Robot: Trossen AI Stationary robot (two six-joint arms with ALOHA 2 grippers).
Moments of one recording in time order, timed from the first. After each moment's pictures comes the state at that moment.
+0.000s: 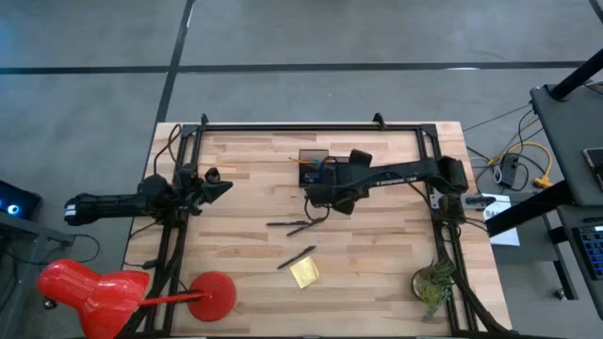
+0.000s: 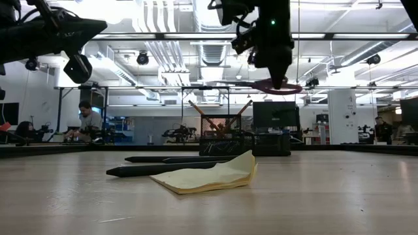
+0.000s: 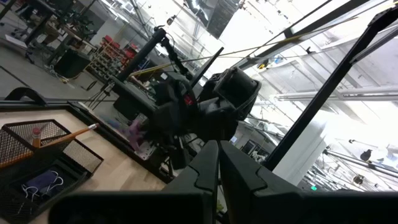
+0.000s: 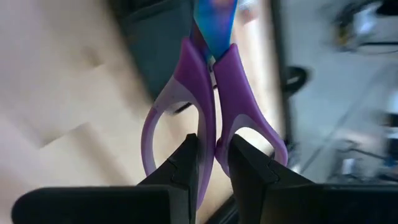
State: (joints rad) left arm 0.08 0.15 0.00 0.41 -0.04 -0.70; right arm 0.03 1.96 1.73 -1.57 0.58 0.52
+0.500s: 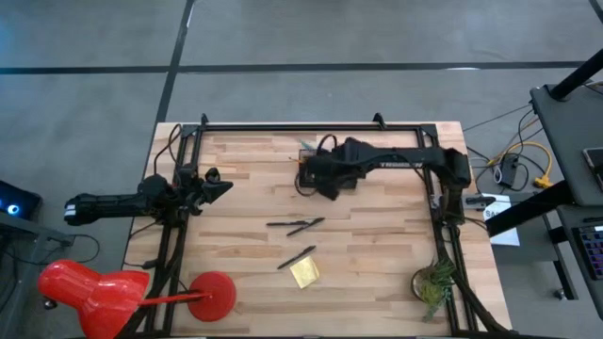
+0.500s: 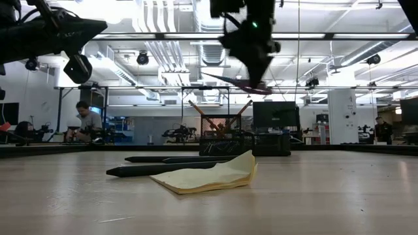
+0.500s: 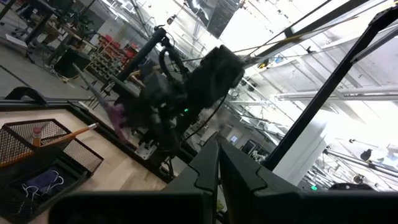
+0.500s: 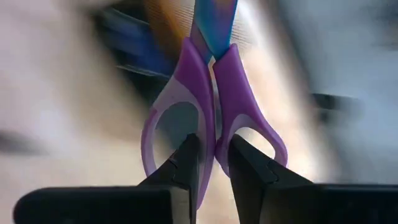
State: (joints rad) left arm 0.08 0.15 0.00 0.41 -0.04 -0.70; right arm -0.08 1.92 1.76 -1.33 0.50 0.44
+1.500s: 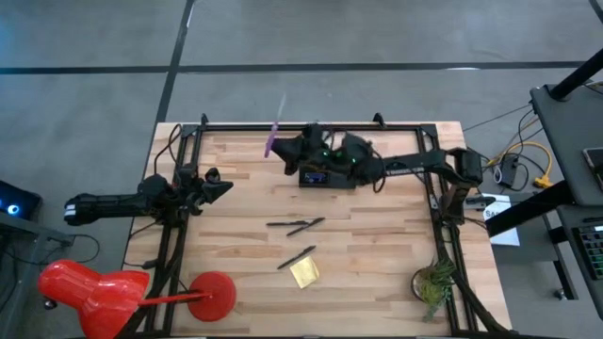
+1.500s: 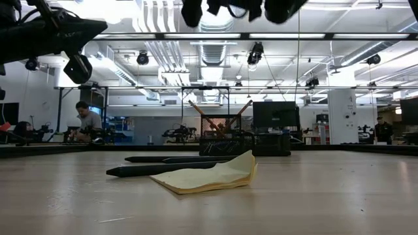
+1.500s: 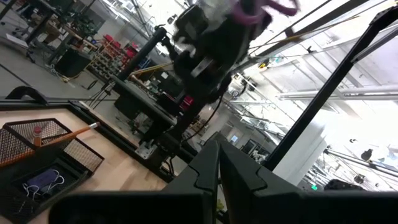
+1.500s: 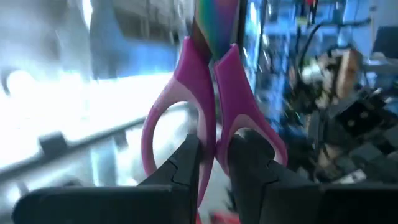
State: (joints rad) left arm 0.08 0.16 0.00 0.41 -0.04 -0.70; right arm -0.12 1.82 1.33 0.91 -0.03 1.60
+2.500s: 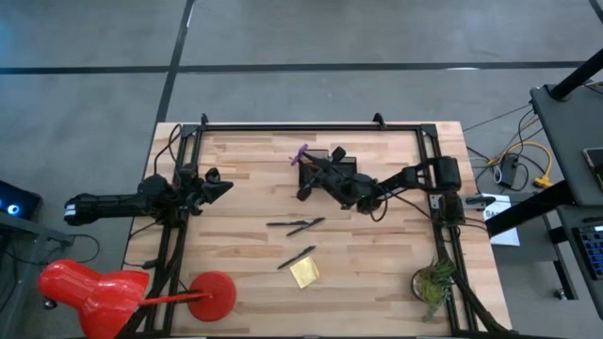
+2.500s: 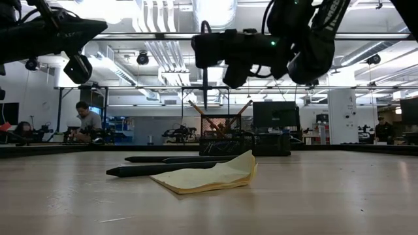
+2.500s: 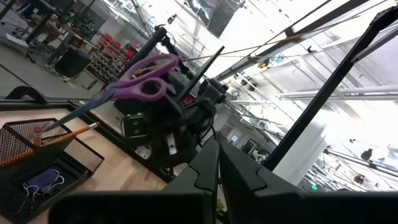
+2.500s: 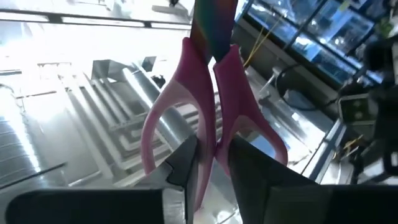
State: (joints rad) left arm 0.08 0.16 0.00 0.41 -0.04 -0.70; right arm -0.03 2.00 0.90 1.57 0.55 2.48
